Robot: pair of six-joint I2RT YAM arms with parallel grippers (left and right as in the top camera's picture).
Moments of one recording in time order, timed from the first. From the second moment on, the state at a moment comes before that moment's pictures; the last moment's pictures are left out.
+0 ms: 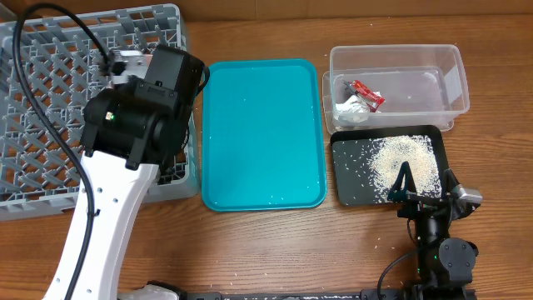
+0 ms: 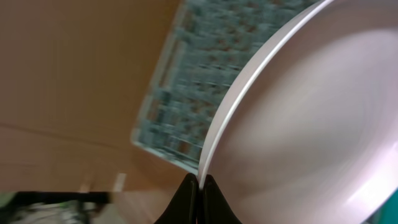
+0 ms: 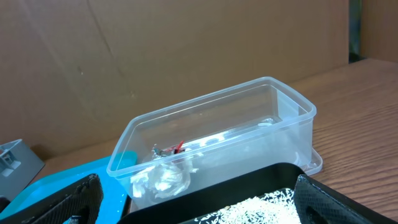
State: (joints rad) left arm -0.33 1.48 1.81 -1.58 -0.94 -0.45; right arm 0.03 0.01 0.02 -0.02 0.11 0.31
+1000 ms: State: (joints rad) left arm 0.03 1.64 1.43 -1.12 -1.29 -0.40; right arm 0.03 0.01 0.02 -0.02 0.11 0.31
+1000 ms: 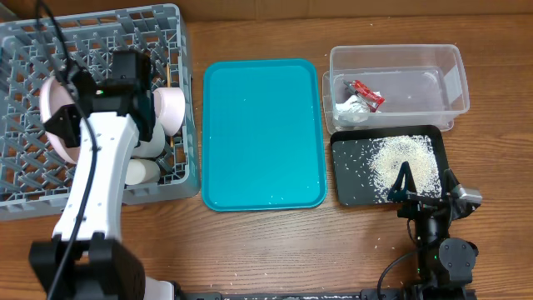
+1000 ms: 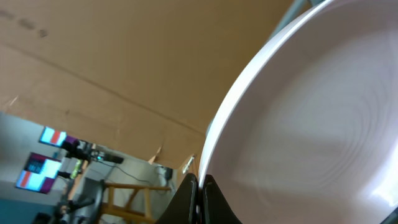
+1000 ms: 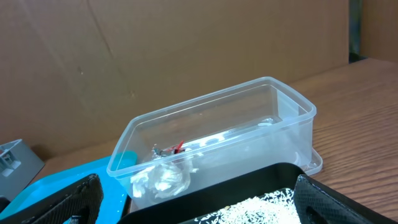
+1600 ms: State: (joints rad) left arm -0.02 1.69 1.46 -1.15 -1.17 -0.31; right arm 0.03 0.01 0.02 -0.02 0.11 0.31
